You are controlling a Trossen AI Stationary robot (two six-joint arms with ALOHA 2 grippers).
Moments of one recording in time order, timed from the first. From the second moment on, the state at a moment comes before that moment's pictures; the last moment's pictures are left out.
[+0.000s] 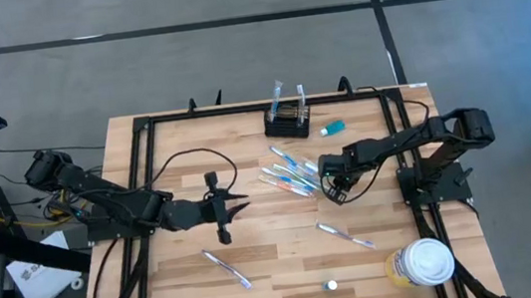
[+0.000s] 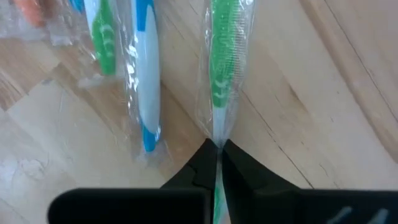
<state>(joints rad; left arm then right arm) -0.39 1.20 0.69 0.16 -0.66 0.19 -0.09 1.53 0.74 -0.66 0.07 0.55</state>
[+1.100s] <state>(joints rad) -0.28 1.67 0.79 0.59 -0.78 0.66 -0.07 1.53 1.21 -0.85 0.07 0.39</state>
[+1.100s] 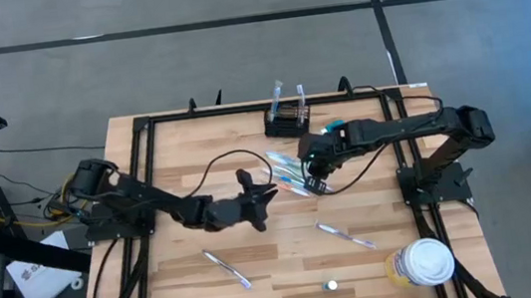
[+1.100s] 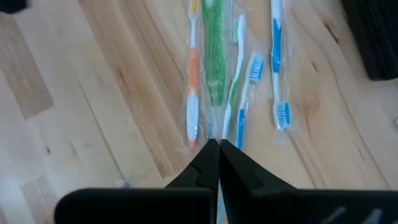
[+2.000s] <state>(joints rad) -0.26 1.81 0.93 0.64 -0.86 1.14 -0.06 1.53 1.22 -0.65 -0.09 0.38</state>
